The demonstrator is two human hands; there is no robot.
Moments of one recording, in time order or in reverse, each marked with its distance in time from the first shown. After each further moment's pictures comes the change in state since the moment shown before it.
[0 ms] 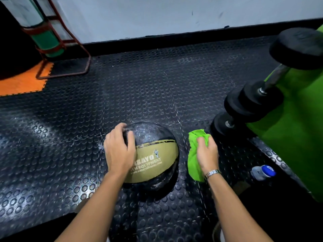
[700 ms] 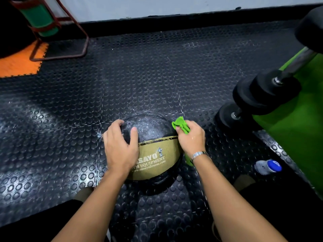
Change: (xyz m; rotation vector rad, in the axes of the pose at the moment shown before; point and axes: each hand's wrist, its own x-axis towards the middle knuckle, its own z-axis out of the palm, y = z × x) left_hand -0.015 -0.014 0.006 -0.001 0.004 -0.075; right_hand 0.013 0.002 0.056 -0.339 -0.165 -0.307
